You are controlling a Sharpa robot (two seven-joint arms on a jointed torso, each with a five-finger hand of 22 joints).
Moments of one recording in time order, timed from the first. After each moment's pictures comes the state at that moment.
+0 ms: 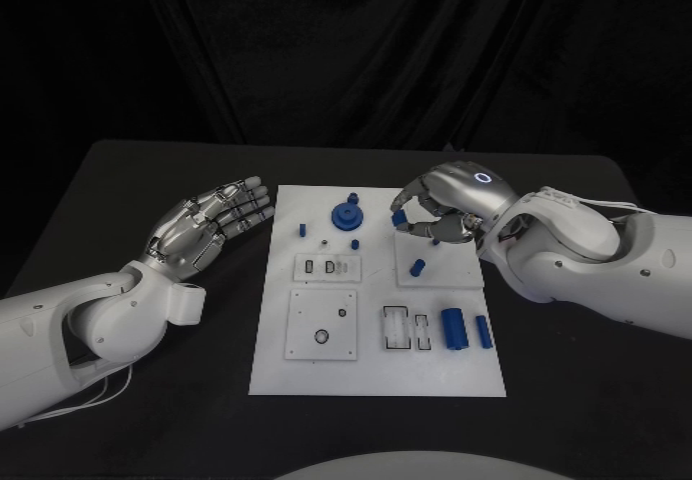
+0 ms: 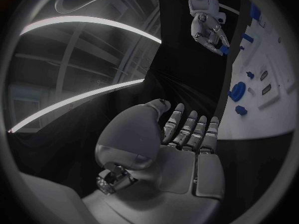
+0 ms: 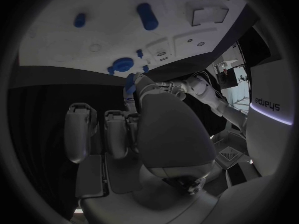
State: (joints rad) left arm 1.24 -1.03 -0.21 1.62 0.11 0.10 0.68; left_hand 1.29 0.15 0.24 0.15 0.60 0.57 0.17 0.11 0.07 0.27 0.28 0.36 0.06 0.15 0.26 0.32 0.05 0.11 0.19 0.29 0.11 0.05; right arm 1.43 -0.97 -0.24 1.80 -1.66 -0.52 -0.17; right_hand 1.51 -0.09 0.18 0.20 0.25 1.06 0.11 0.17 0.23 1.47 0.01 1.57 1.31 1.47 -0.05 1.52 1.31 0.04 1.47 0.06 1.41 1.31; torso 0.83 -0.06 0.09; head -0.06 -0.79
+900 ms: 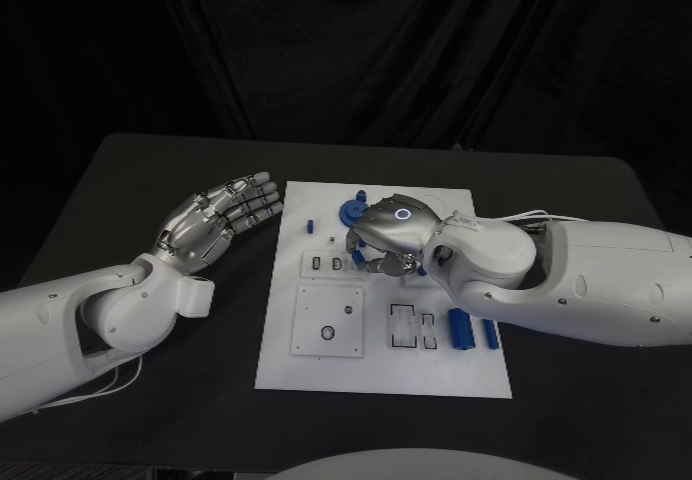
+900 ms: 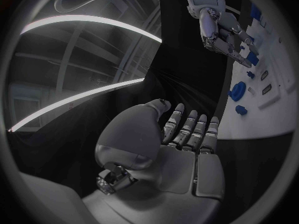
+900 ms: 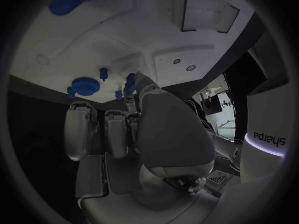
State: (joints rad) left arm 1.24 -1.03 -0.21 1.62 0.12 0.10 0.68; left_hand 1.29 0.15 0.24 0.15 0.60 0.57 0.17 0.11 0.07 0.28 0.28 0.37 0.06 0.16 0.27 0.35 0.05 0.11 0.19 0.29 0.11 0.05; right arm 1.38 -0.74 -0.24 1.74 -1.88 -0.27 -0.27; right_hand 1.50 -0.09 0.17 0.19 0.25 1.07 0.11 0.17 0.23 1.47 0.00 1.57 1.31 1.47 -0.06 1.51 1.31 0.04 1.46 0.05 1.37 1.31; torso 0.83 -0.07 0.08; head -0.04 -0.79
